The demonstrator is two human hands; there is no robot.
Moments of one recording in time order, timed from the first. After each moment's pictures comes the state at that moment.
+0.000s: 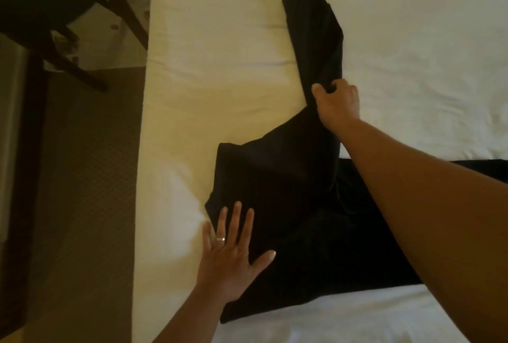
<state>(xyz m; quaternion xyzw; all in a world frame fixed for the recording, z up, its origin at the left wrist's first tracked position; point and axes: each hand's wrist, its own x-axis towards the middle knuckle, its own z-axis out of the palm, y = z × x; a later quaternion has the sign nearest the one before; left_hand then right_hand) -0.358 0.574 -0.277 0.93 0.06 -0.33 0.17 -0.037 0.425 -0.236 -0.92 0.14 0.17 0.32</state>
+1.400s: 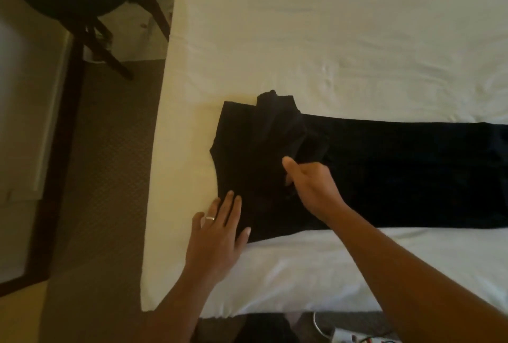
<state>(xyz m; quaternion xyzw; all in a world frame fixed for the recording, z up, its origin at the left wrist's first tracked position) -0.451 0.557 -0.240 0.97 0.05 -0.23 0.08 -0.290 0.381 -0.193 -0.84 0.05 0.31 0.44</state>
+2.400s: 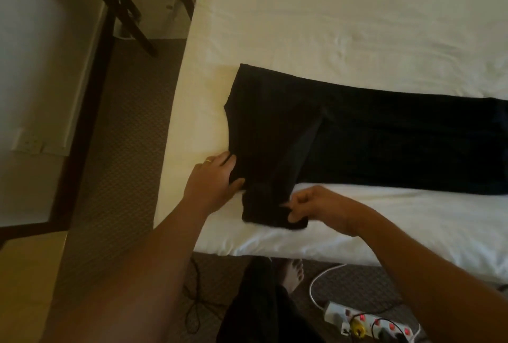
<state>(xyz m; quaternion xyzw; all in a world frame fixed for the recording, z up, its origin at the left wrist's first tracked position) -0.463 0.574 -0.230 0.96 0.10 -0.23 0.12 -0.383 0.315 -0.184 -0.65 -0.06 0.62 0.44</state>
